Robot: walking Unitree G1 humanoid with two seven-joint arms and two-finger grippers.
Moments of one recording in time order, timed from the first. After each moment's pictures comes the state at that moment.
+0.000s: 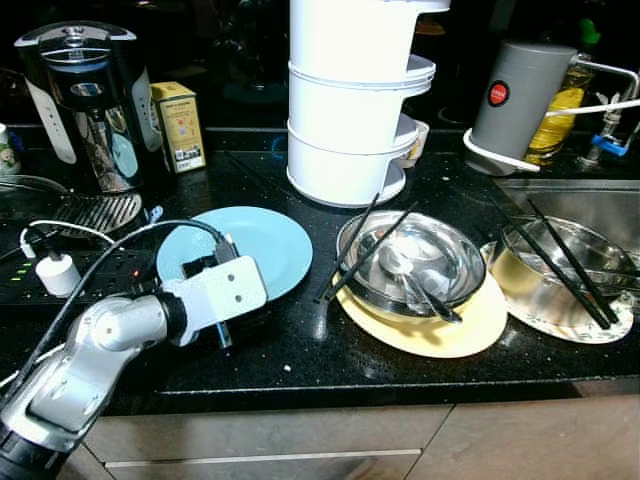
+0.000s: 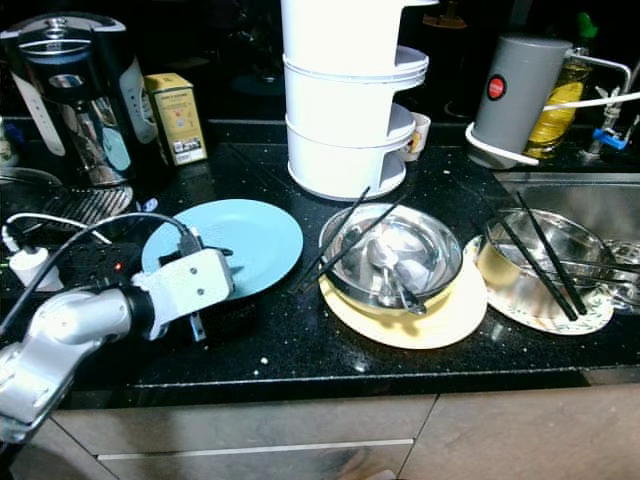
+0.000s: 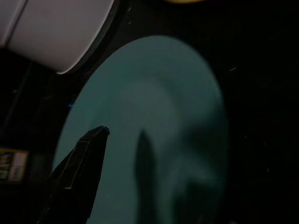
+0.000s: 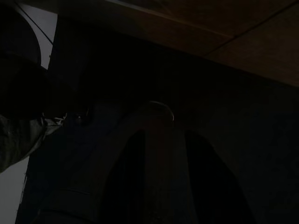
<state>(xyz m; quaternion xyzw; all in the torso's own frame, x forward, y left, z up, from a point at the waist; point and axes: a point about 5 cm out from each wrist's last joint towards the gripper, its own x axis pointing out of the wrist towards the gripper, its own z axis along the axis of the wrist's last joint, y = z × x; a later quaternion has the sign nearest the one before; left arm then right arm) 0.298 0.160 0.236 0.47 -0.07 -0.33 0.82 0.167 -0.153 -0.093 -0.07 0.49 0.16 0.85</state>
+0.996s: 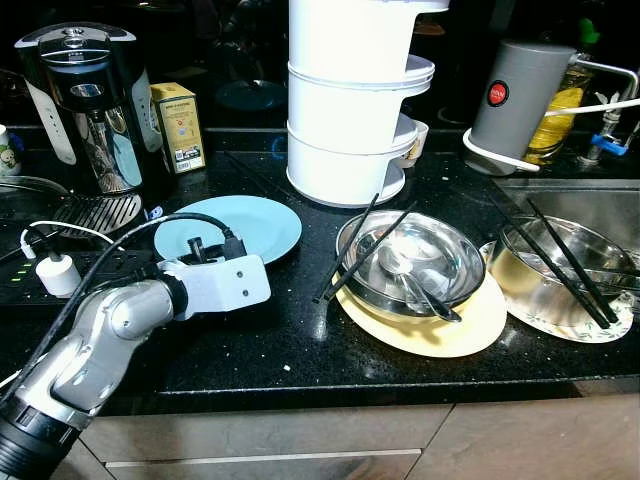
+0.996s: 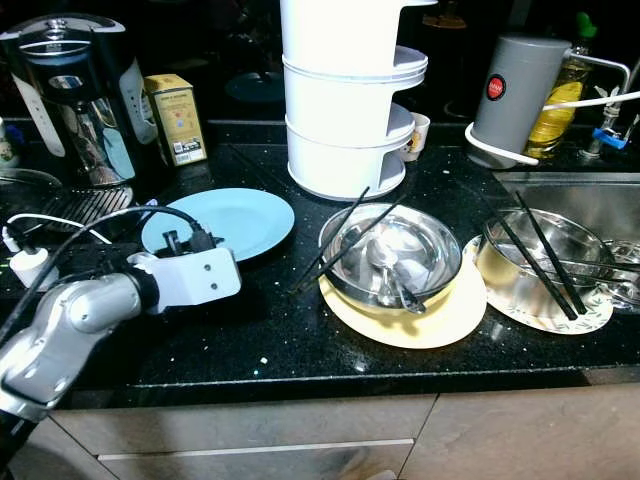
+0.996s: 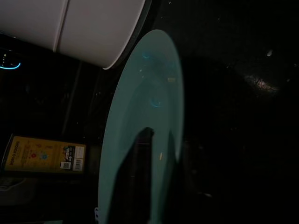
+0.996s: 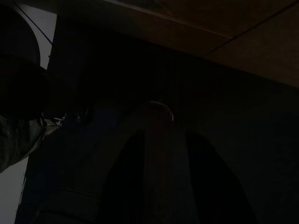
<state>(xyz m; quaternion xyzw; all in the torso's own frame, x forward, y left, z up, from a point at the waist) 0.311 0.161 0.239 0.55 -0.12 -0.25 0.79 0.166 -0.153 -0.093 -0.07 0.49 0.15 0.85</state>
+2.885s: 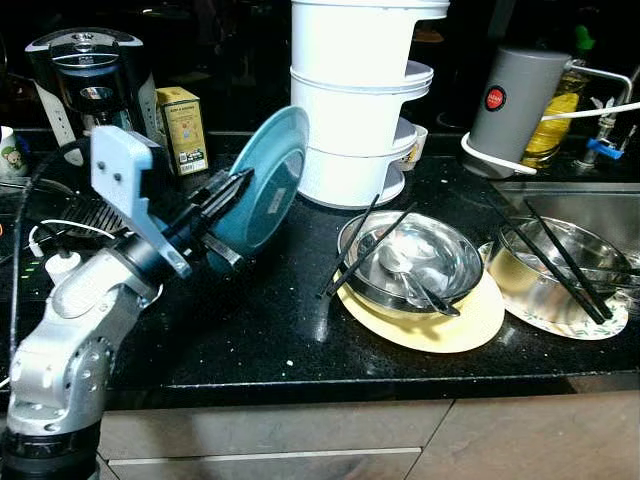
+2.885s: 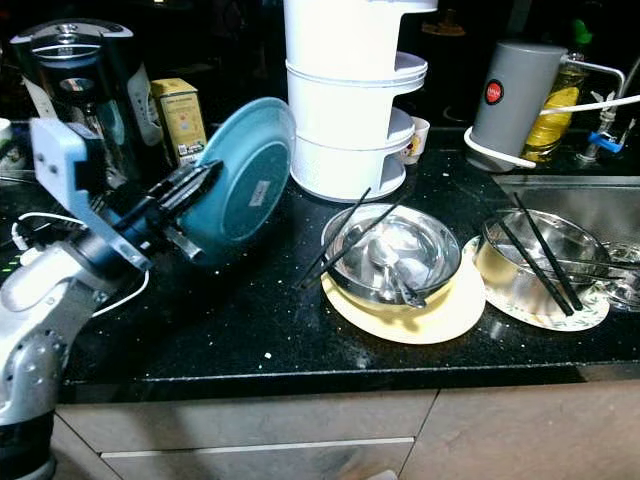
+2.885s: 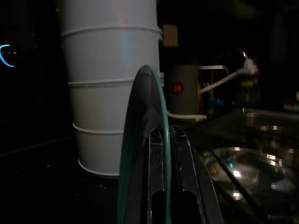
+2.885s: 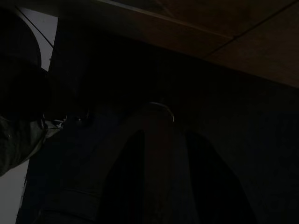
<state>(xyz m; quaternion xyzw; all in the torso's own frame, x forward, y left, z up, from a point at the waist) 0.275 0.174 0.312 -0.02 -0.28 -0.30 0.91 0.166 -0.153 -0.093 -0.06 0.49 0.15 0.86</state>
